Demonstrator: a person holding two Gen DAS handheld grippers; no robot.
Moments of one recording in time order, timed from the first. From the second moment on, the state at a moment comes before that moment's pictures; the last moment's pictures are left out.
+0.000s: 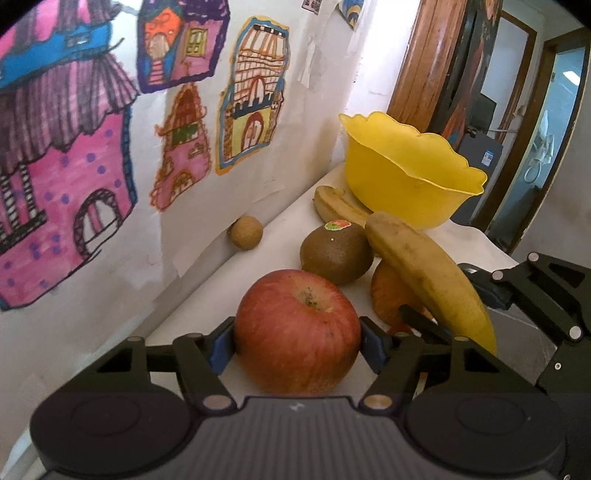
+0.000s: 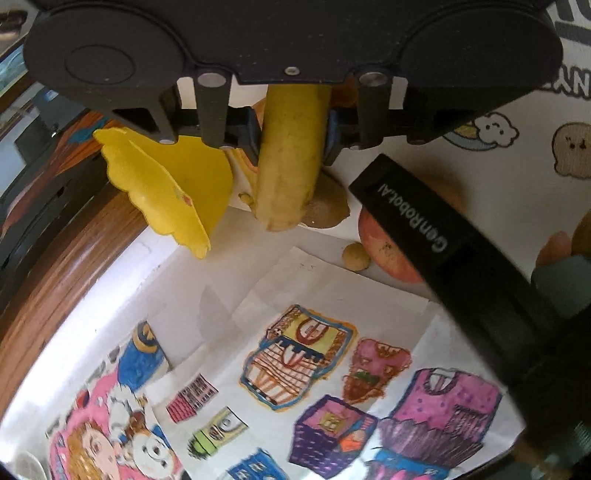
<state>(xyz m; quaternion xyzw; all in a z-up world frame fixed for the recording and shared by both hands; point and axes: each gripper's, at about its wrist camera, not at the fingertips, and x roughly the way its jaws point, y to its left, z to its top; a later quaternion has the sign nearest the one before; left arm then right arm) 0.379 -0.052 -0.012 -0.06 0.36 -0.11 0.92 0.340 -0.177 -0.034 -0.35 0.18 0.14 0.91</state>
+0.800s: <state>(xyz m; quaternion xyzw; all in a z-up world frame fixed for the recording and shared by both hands) 0.305 -0.034 0.009 -0.09 0.36 -0.08 0.93 0.240 -0.160 -0.035 -0.51 0.07 0.14 0.85</state>
